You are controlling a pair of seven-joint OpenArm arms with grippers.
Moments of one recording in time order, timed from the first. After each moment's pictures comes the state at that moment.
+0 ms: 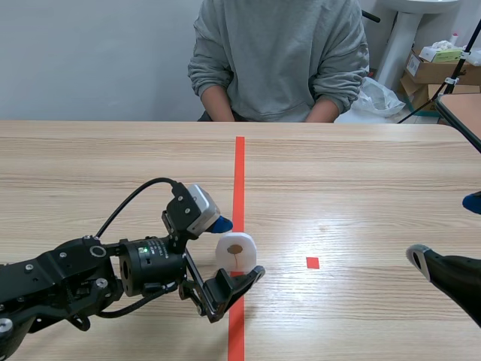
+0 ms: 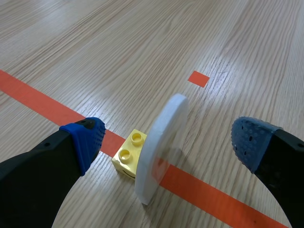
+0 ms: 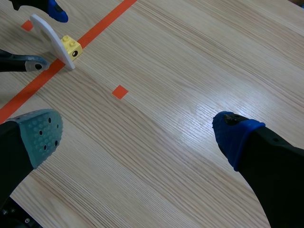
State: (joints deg) left arm -14.1 -22.1 51.0 57.0 -13.1 -25.1 -22.8; right arm -40.5 34.7 22.5 109.6 26.5 40.8 -10.0
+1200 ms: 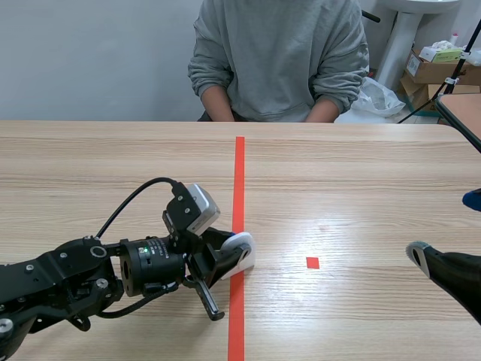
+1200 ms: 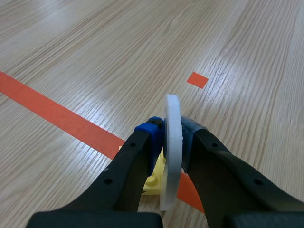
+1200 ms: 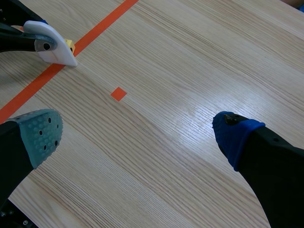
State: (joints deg) left arm -14.1 -22.1 51.0 57.0 -13.1 -25.1 -23.5; right arm -40.2 34.7 22.5 109.6 26.5 40.8 -10.0
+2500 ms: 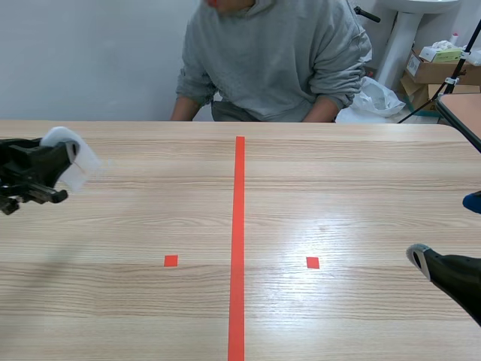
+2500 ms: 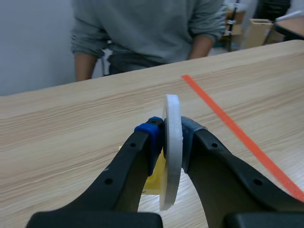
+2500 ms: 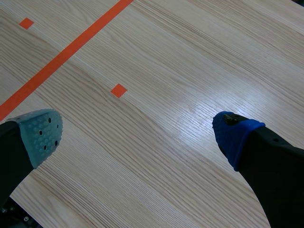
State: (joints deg) left arm 9.6 -30.1 -3.6 82.1 -24.6 -29.1 -9.7; right arm -40.2 34.7 22.5 109.6 26.5 40.8 -11.0
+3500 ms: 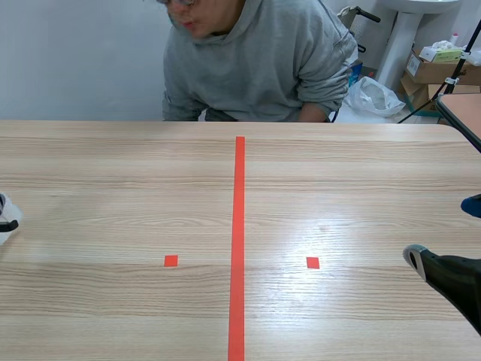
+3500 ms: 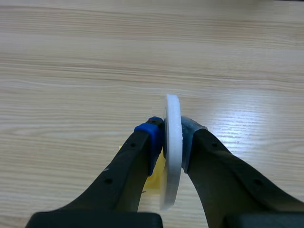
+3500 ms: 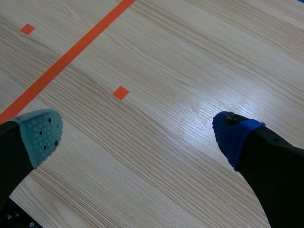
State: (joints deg) left arm 3.7 -29.9 -7.8 56.8 -24.3 -19.9 -12.5; right arm -40.2 32.7 22.5 109.6 26.5 40.8 -11.0
